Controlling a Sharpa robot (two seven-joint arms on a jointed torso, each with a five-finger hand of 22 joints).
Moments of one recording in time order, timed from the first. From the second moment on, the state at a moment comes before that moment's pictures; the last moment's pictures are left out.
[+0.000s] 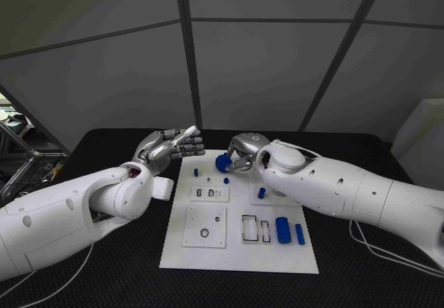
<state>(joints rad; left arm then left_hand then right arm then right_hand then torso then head) 1.12 -0.86 0.10 1.56 -0.03 -0.31 0.37 1.30 -0.02 0.11 0.12 0.06 0.80 0.21 0.27 0.07 0.94 0.18 0.21 0.06 1.02 0.15 0.09 0.09 0.19 0.84 0.25 0.32 0.11 1.21 -0.42 0.03 1.13 -1.71 -0.26 -0.26 1.17 -0.09 0.14 -0.01 0.16 1.03 0.11 0.07 0.09 1.46 0.02 1.47 1.31 1.46 -0.05 1.50 1.31 0.02 1.47 0.06 1.57 1.31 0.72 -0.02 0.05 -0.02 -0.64</state>
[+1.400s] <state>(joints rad) 1.12 -0.85 0.10 1.55 -0.03 -0.31 0.37 1.30 -0.02 0.11 0.12 0.06 0.80 0.21 0.27 0.07 0.94 0.18 0.21 0.06 1.02 0.15 0.09 0.09 0.19 0.84 0.26 0.32 0.10 1.21 -0.41 0.03 1.12 -1.69 -0.27 -0.26 1.14 -0.09 0.14 0.04 0.16 1.03 0.11 0.07 0.09 1.46 0.02 1.47 1.31 1.46 -0.05 1.50 1.31 0.02 1.47 0.06 1.57 1.31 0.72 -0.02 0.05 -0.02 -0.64</state>
